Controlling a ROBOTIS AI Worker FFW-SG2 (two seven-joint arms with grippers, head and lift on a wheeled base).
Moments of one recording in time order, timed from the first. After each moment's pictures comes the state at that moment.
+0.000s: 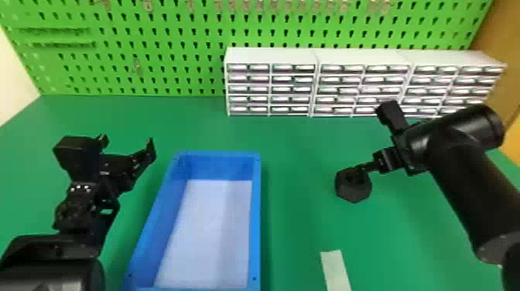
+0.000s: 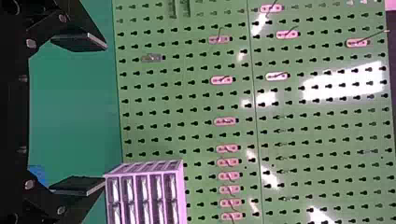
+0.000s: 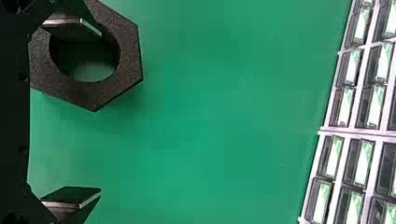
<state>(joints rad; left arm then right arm) 0.02 0.13 0.11 -1.69 0.06 0.04 -0.10 -0.85 -0.15 0.08 -0.74 0.40 0.89 0.67</state>
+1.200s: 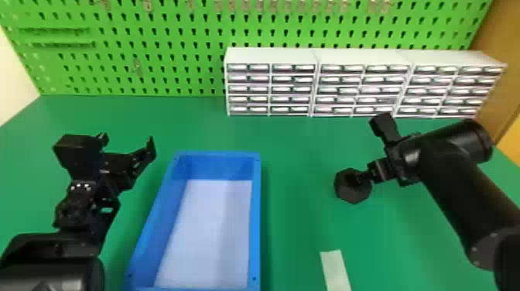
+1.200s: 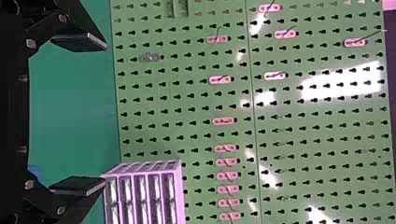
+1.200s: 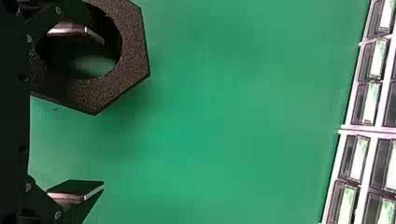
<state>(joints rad) 0.01 0.13 0.10 -1.69 0.06 0.04 -0.10 -0.87 -0.11 0.02 -0.60 0.41 0.78 0.58</state>
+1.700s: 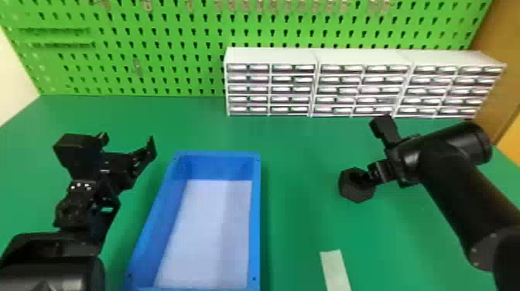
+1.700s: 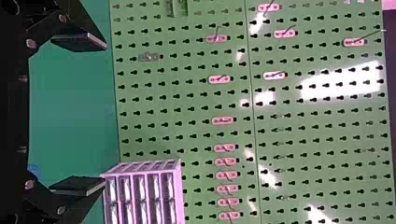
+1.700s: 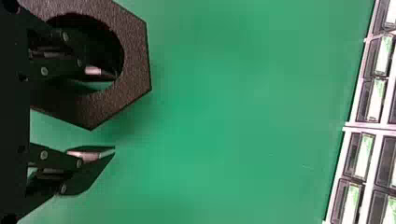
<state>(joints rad) 0.01 0.13 0.10 -1.69 0.06 0.04 -0.10 -0.87 -0.11 0.02 -0.59 0.42 0.78 0.57</state>
